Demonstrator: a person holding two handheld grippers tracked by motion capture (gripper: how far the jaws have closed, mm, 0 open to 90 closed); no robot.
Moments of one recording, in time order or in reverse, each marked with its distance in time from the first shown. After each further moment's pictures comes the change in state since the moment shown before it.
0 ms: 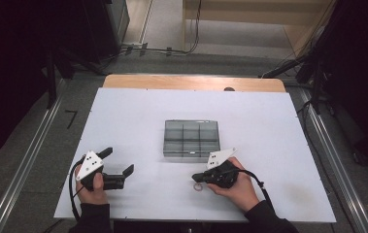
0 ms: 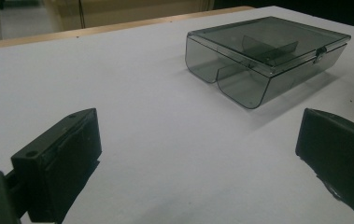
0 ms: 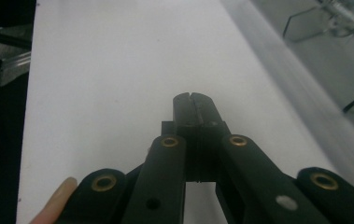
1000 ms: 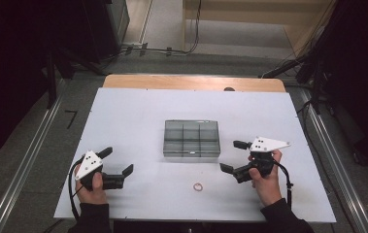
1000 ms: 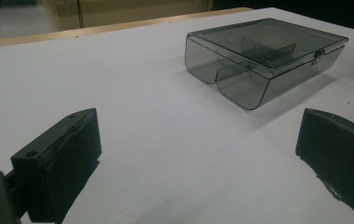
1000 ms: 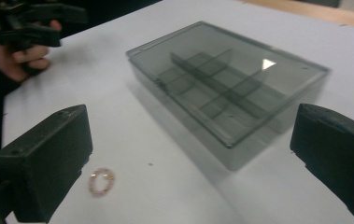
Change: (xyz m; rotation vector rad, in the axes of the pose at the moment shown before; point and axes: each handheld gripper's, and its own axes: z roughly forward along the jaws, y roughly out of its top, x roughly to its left) left arm 0.002 0.001 -0.001 0.001 -0.009 -0.013; right arm -0.026 -0.029 -0.088 -0.347 -0.233 0.192
